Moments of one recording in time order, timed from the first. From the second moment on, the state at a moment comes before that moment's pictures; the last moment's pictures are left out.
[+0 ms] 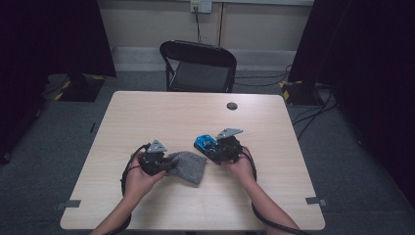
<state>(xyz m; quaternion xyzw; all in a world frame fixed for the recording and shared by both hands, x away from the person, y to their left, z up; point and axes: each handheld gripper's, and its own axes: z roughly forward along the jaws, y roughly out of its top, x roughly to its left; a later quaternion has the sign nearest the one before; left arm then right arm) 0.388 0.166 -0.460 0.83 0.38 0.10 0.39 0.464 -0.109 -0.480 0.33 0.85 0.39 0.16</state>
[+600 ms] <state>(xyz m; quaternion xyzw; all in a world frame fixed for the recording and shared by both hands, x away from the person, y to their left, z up) 0.376 0.106 -0.461 0.85 0.33 0.06 0.40 0.418 -0.155 -0.444 0.33 0.84 0.42 0.11</state>
